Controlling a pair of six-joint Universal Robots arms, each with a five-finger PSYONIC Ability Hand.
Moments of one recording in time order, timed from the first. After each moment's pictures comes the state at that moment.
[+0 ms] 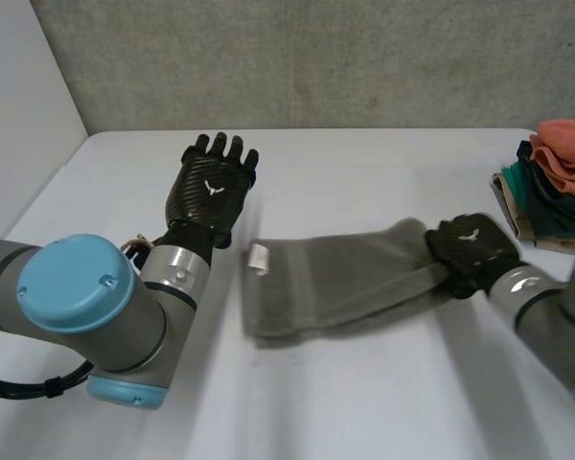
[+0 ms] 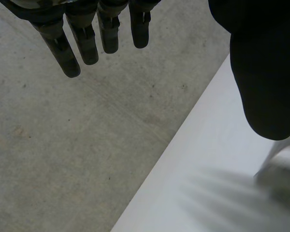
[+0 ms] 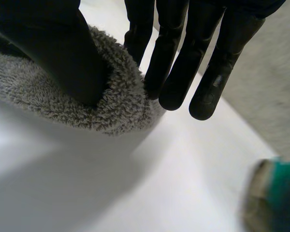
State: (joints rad) left arm 4.12 -2.00 -1.67 3.82 -1.63 3.75; right arm 1.79 -1.24 1.75 -0.18 1.33 2.58; left_hand 0.19 0.20 0.21 0.20 0.05; right_hand 0.94 1.17 1.19 1.19 0.97
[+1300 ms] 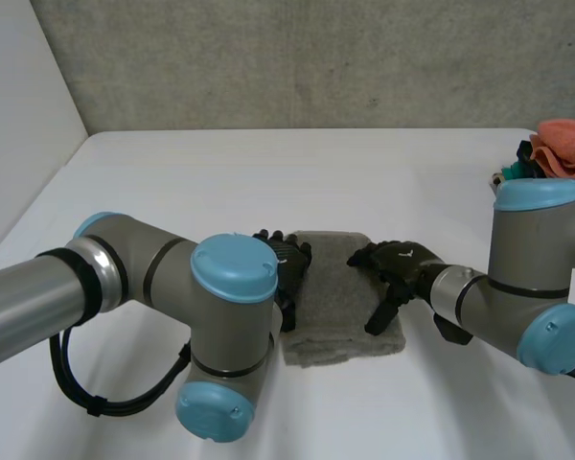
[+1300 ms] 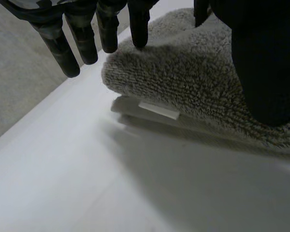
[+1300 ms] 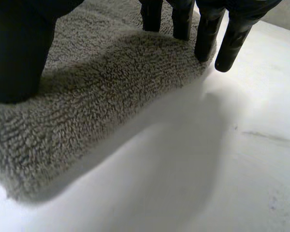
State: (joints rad) left arm 3.89 -2.36 -1.20 3.21 -1.85 3.45; right arm 1.92 -0.90 1.37 0.12 1.24 2.88; left_hand 0.19 0.20 0.21 0.20 0.05; right_hand 0.17 0.22 0.21 0.23 0.07
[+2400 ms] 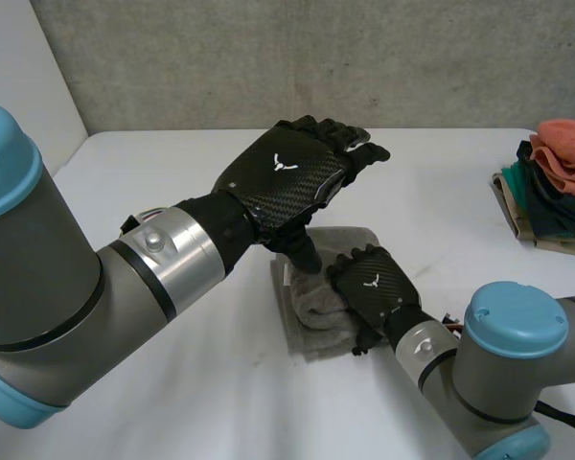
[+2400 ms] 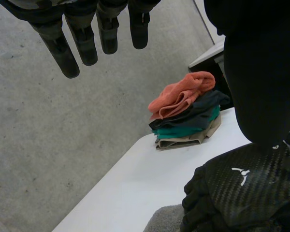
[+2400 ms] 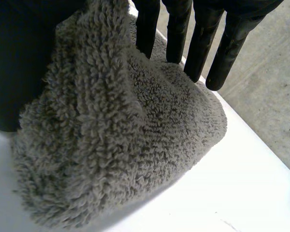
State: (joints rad) left arm 4.07 -1.76 -1.46 3.23 -1.15 3.38; right arm 2.09 -1.03 1.82 -0.55 1.36 2.63; left_hand 0.19 0.20 0.21 0.20 0.05; right_hand 0.38 0.41 0.44 0.44 0.22
